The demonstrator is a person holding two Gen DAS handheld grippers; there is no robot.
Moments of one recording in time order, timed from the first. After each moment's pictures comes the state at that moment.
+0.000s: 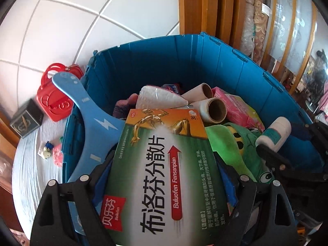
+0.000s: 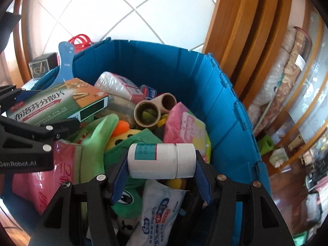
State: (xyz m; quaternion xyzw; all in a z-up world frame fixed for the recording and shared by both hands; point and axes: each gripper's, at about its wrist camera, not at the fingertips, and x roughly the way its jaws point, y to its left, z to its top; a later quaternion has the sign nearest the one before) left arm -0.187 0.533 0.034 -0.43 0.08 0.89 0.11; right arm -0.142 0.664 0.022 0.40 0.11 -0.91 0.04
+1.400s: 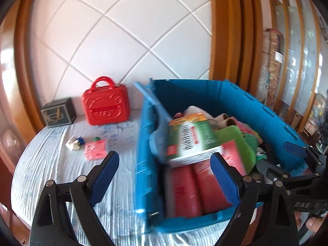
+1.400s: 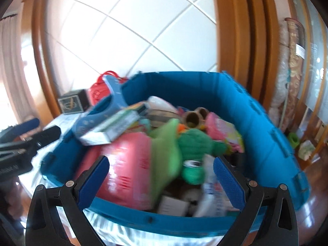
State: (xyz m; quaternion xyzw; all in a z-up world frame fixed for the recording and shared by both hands) left arm -0.045 0.427 0.068 -0.28 -0.01 0.96 0.01; right arm -0.048 0.623 0.046 0.29 -0.01 -0.95 0.13
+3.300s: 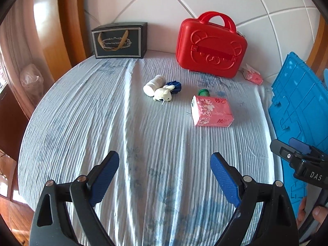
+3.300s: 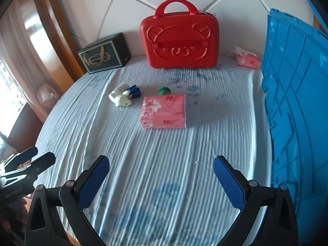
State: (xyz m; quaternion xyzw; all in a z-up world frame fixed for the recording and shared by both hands) left arm -0.184 0.031 -0.101 -0.44 -0.10 0.89 -0.10; right arm -0.257 0.254 -0.095 0.46 0.00 -0.87 0.19
